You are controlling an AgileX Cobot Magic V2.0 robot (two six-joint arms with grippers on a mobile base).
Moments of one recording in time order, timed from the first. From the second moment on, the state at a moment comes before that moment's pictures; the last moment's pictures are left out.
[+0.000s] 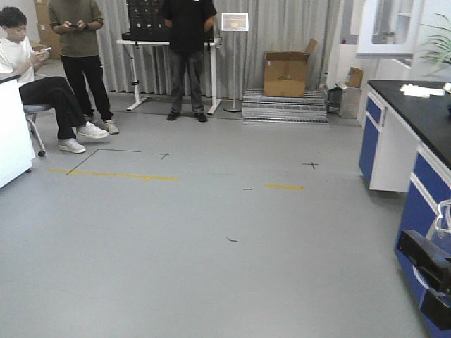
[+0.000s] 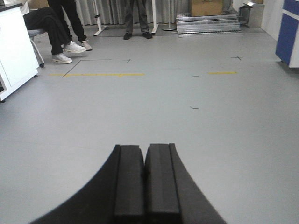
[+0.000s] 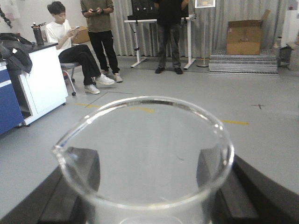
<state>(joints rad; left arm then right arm) -0.07 -0.02 0.03 0.17 0.28 -0.18 0.40 0.75 -0.63 -1.22 0.15 1.33</state>
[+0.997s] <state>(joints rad) -0.07 -0.02 0.03 0.17 0.28 -0.18 0.40 0.75 -0.63 -1.22 0.16 1.33</state>
